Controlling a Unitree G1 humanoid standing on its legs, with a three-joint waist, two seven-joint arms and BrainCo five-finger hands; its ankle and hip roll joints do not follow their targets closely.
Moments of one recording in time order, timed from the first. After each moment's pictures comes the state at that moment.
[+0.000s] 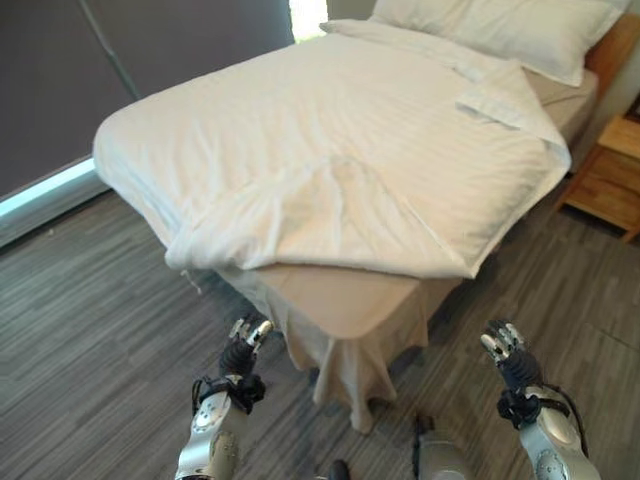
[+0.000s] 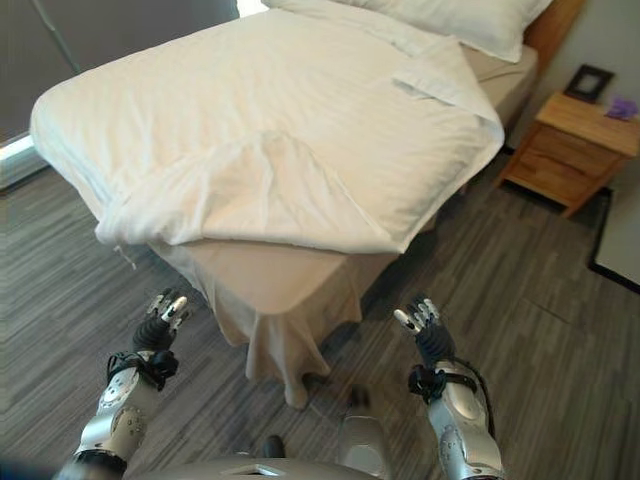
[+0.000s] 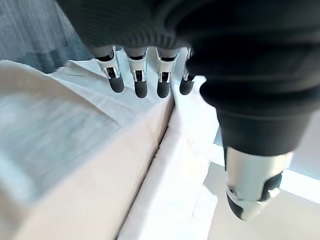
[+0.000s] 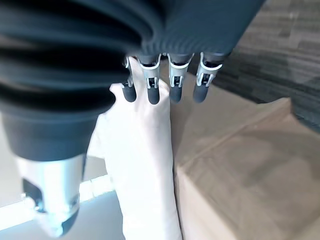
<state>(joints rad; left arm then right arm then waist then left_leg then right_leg) 0.07 0.30 -0.01 0.36 -0.64 -0.11 0.00 0.23 -0.29 0.00 0.18 0.55 -0.09 0.03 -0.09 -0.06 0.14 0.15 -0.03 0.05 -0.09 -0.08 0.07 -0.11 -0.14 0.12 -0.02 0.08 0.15</state>
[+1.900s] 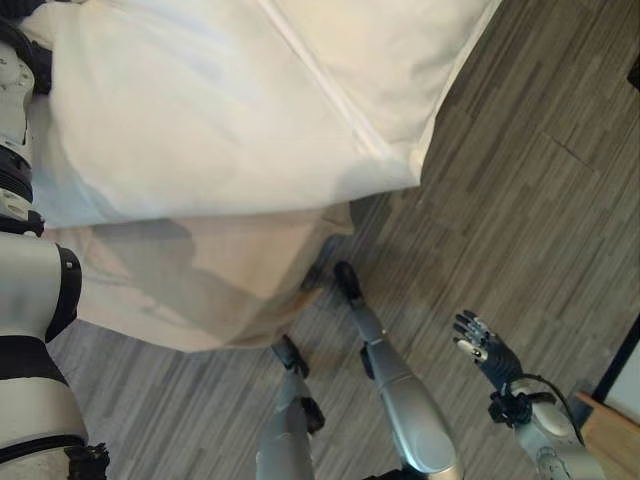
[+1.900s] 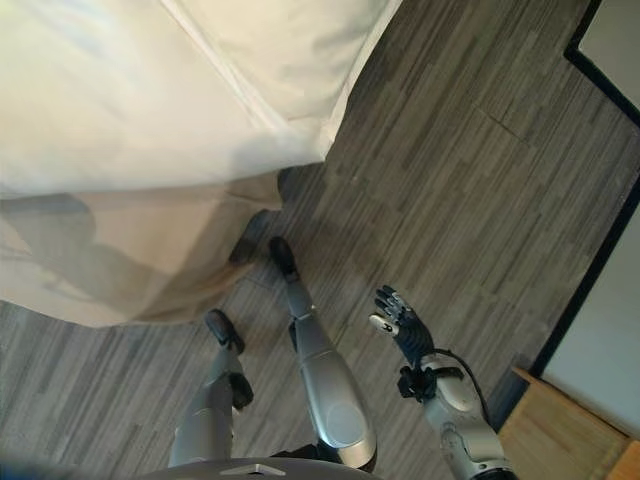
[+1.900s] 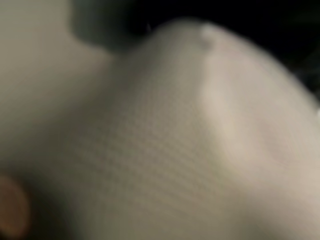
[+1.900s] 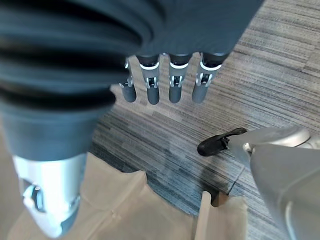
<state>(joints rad) -1.54 0.99 -0.54 1.24 -0.22 -0.15 0.22 0.17 -0.44 0.21 0.12 0.61 -0.12 0.11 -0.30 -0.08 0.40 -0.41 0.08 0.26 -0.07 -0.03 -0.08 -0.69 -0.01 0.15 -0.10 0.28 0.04</state>
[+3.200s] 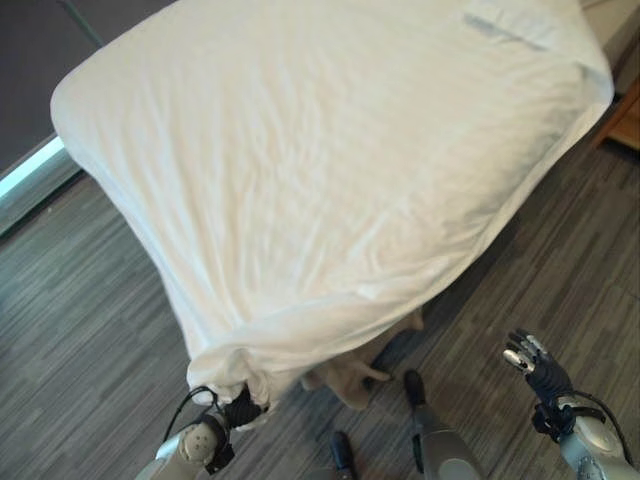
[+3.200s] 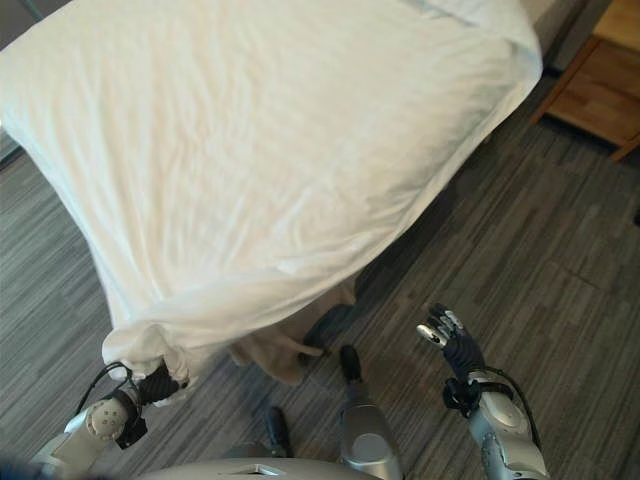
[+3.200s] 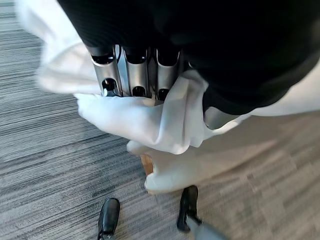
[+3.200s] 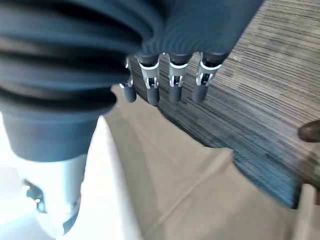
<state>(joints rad) 0.14 0.60 -0.39 0.57 0.34 -0.16 -0.17 0.25 -0.46 0.00 0.30 0.59 -0.10 0.15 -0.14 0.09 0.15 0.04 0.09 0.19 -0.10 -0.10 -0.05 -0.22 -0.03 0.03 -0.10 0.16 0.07</state>
